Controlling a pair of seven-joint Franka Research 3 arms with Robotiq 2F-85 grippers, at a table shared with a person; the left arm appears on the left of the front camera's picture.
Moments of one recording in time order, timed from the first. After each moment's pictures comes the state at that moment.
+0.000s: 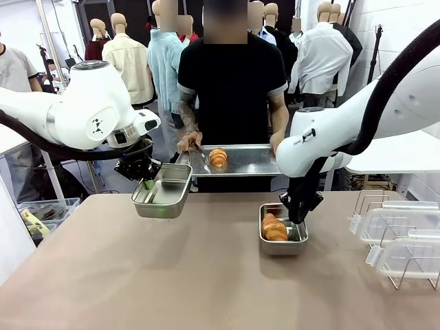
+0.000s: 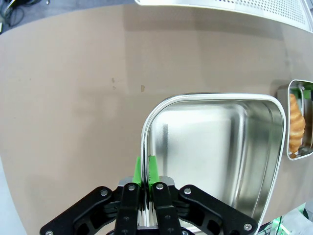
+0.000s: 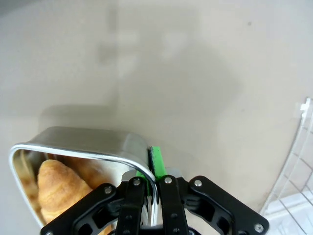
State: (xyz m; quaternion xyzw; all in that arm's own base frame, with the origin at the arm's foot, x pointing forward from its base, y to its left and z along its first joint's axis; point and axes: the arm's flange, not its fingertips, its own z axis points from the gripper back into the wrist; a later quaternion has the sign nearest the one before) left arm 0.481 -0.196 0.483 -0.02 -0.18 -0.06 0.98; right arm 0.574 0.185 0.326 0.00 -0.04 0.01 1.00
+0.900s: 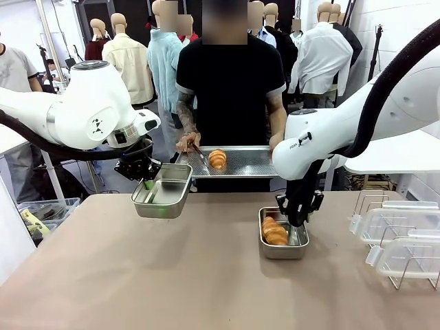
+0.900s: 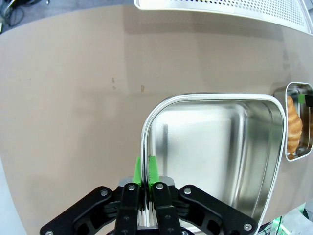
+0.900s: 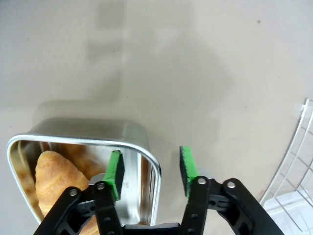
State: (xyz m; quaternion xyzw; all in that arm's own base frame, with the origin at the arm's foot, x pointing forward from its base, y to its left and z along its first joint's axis) left arm 0.481 -0.196 0.483 -0.02 -0.18 -0.06 0.98; right arm 0.569 0.194 0.326 -0.02 -0.03 0.04 1.00
